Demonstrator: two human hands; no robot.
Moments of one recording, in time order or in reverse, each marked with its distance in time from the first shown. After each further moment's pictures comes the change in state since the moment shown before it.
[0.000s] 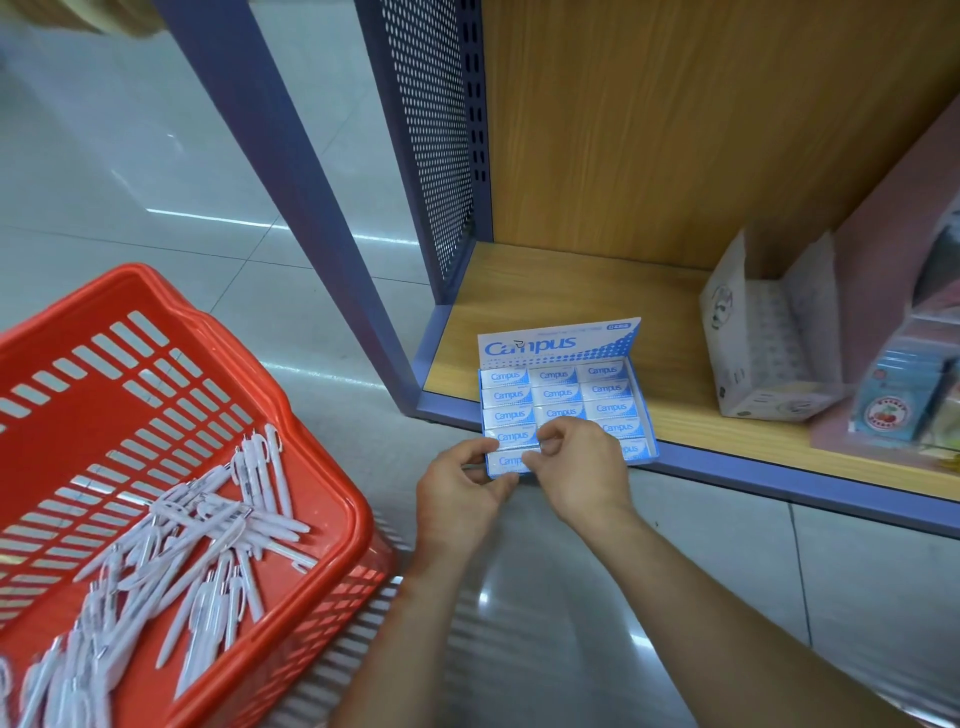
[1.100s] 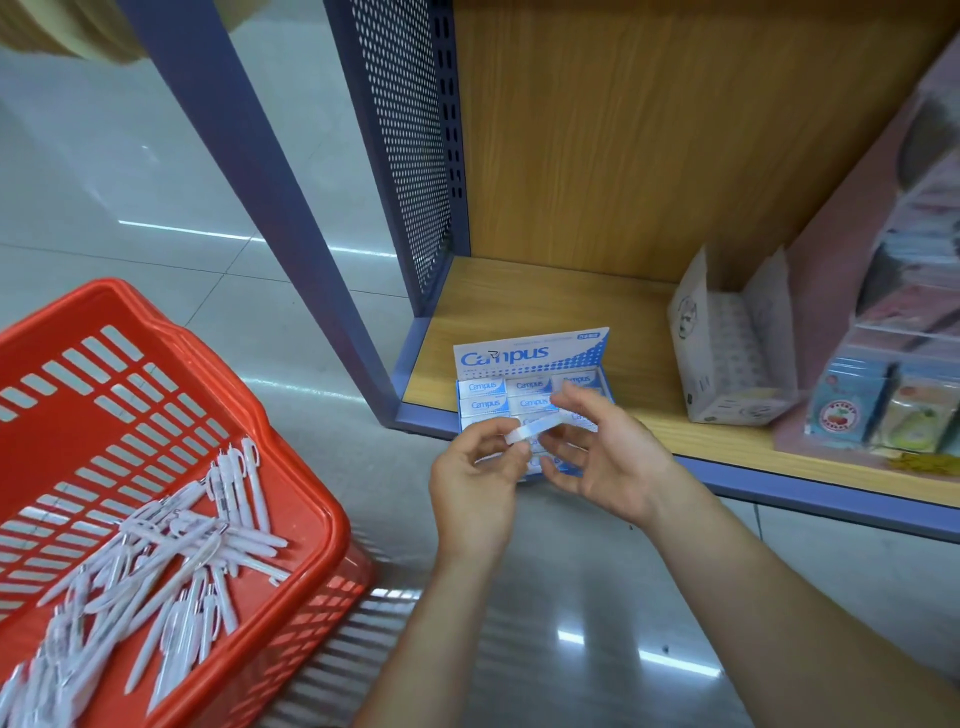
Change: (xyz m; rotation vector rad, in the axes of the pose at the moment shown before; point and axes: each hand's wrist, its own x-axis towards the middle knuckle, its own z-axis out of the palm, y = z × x) left_hand -0.027 0.048 0.024 -0.421 0.033 0.064; right_hand 0.010 0.001 -0.063 1.194 -0.435 0.466
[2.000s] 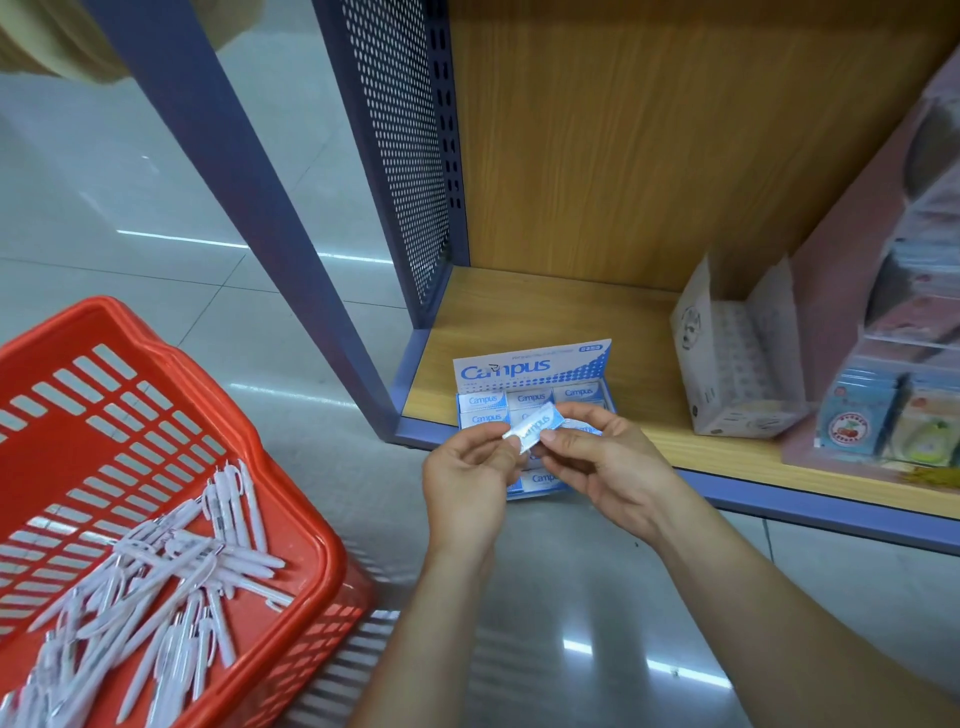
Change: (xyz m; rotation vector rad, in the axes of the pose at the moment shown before) left_hand 0.014 0.016 0.004 -0.129 0.038 -0.172; right_hand 0.004 0.002 -0.002 -0.049 -0.053 -0.187
